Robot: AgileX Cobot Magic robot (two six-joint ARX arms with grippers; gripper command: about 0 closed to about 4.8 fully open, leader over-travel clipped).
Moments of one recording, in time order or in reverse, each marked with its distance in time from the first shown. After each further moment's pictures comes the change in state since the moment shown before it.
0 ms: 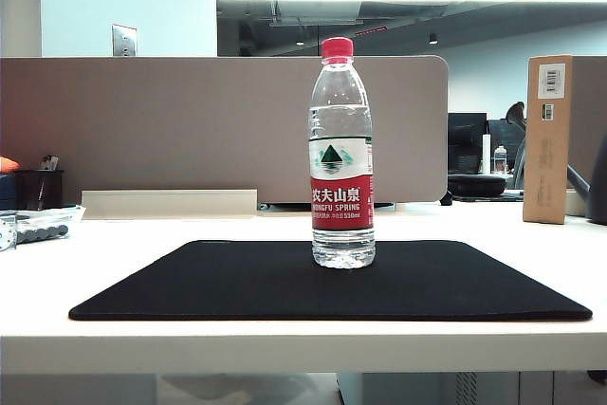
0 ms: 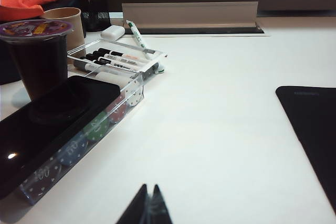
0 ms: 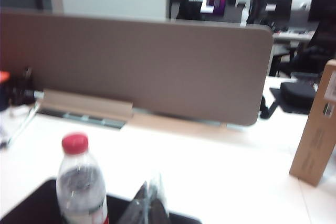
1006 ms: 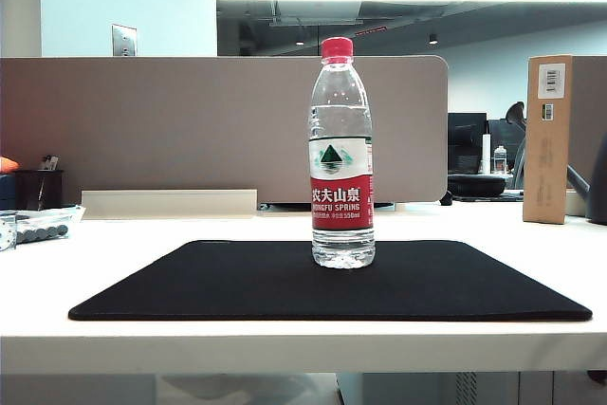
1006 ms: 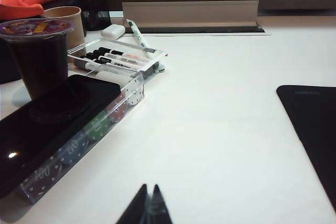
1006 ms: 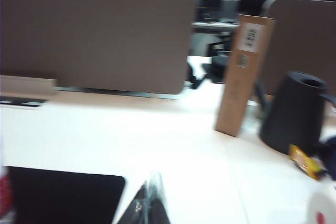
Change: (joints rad) left arm 0.000 0.000 0.000 -0.003 0.000 0.000; right arm -0.277 -0.283 -0.365 0.087 -0.029 -0.019
